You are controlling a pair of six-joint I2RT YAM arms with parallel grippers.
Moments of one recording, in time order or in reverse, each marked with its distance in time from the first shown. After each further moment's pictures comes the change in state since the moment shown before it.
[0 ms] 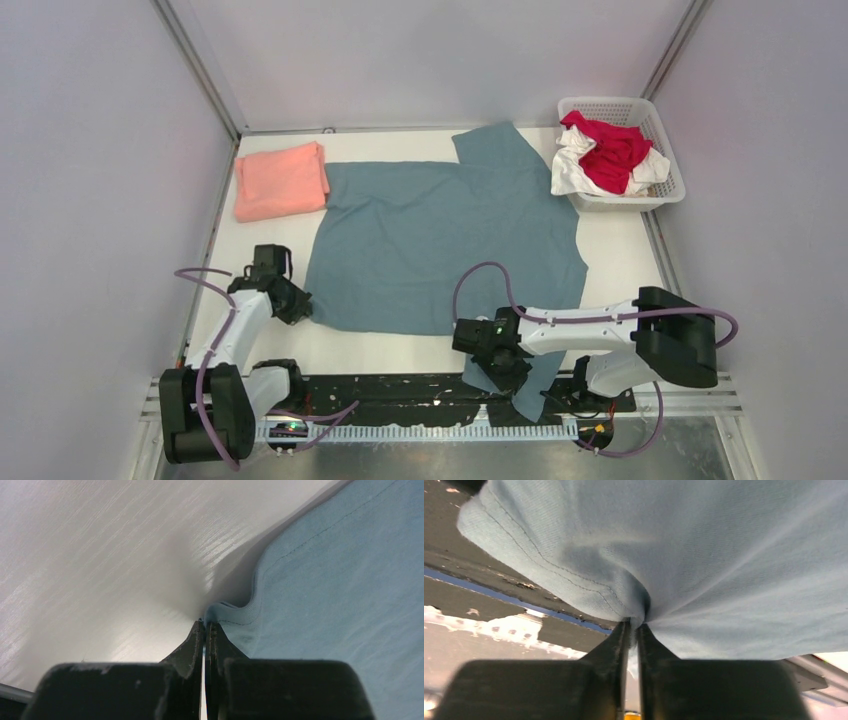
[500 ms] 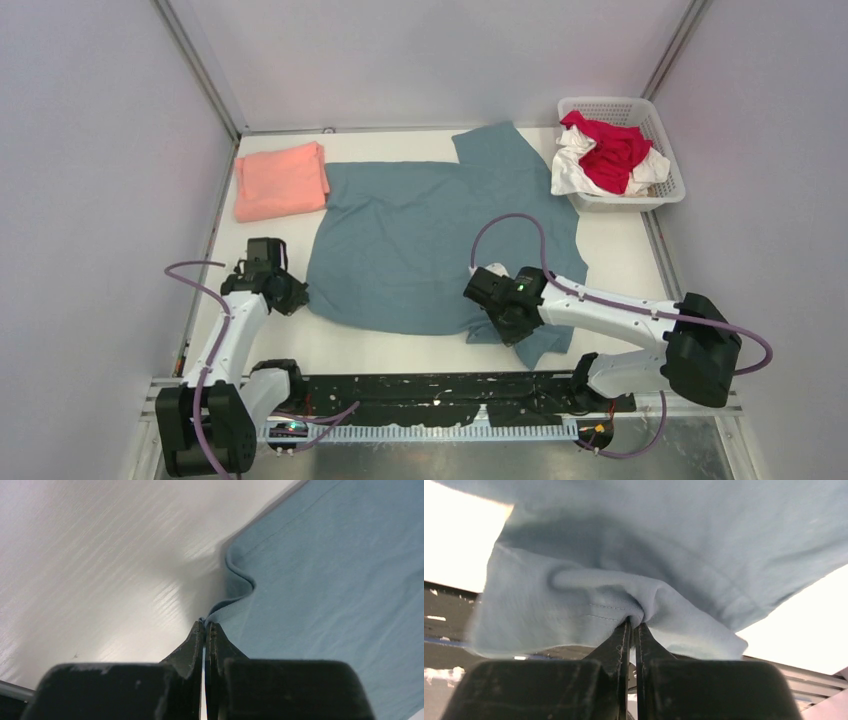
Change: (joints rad) left arm -0.001 -0.070 0.053 -0.038 -0.006 -0.003; right arm -0.219 -0.101 0.124 -0.098 0.241 -0.068
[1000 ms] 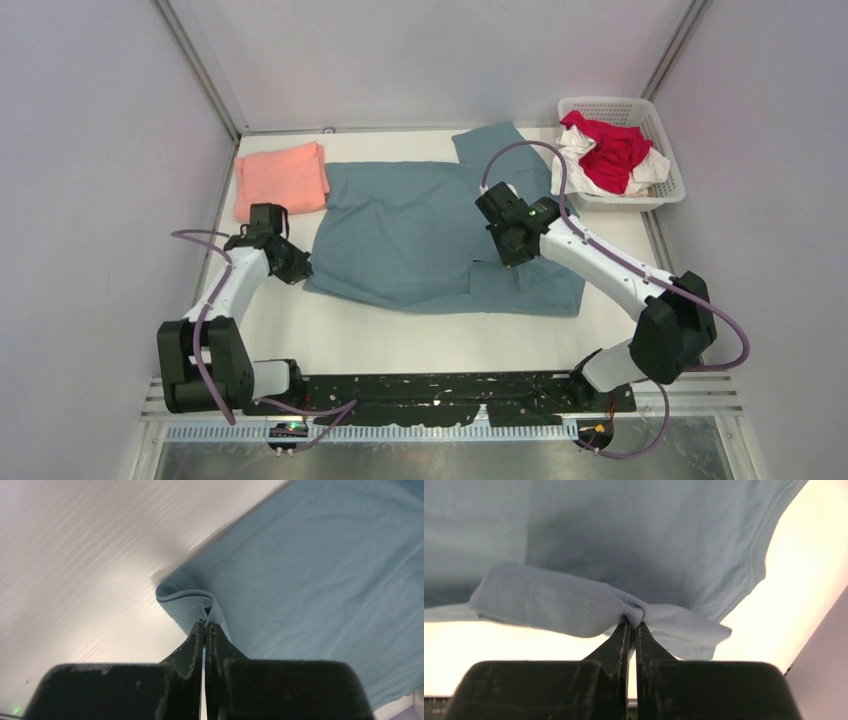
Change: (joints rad) left arm 0.000 0.261 0.214 0.045 0.039 -0.024; right arm -0.384 0.145 0.384 0.018 0.159 -0.291
